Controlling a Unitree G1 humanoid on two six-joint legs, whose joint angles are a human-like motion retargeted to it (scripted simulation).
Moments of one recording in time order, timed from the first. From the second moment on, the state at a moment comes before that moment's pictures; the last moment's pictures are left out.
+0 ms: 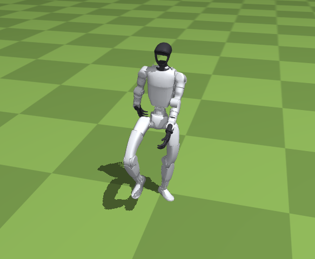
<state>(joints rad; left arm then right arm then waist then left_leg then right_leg) -0.59 0.05 0.05 1.34 -0.24 -0.14 -0.01 0.23 -0.25 -0.17 1.67 -0.45 0.12 0.43 -0.40 0.05 0.16 0.08 0.16 0.45 0.12 -0.21 0.06 -0.84 -0.40 -0.37 1.48 0.03 -0.17</state>
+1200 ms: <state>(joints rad) 0.46 0.16 0.31 1.70 0.28 0.18 -0.19 -0.88 -0.01 0.02 1.13 -0.13 -0.02 0.43 0.54 -0.18 0.39 -0.88 0.43 0.74 1.35 -0.12 0.09 -0.08 -0.27 -0.05 0.43 -0.13 -0.10</state>
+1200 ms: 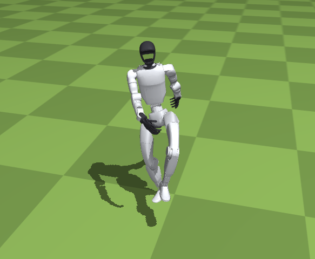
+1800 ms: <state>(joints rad) 0.19 0.19 0.33 1.61 0.05 0.09 -0.06 -0.21 -0.08 0.13 1.41 -0.48 -0.05 0.36 -0.05 0.03 -0.03 0.01 0.09 0.42 0.10 -0.21 -0.06 0.03 -0.04 -0.51 0.10 -0.07 0.01</state>
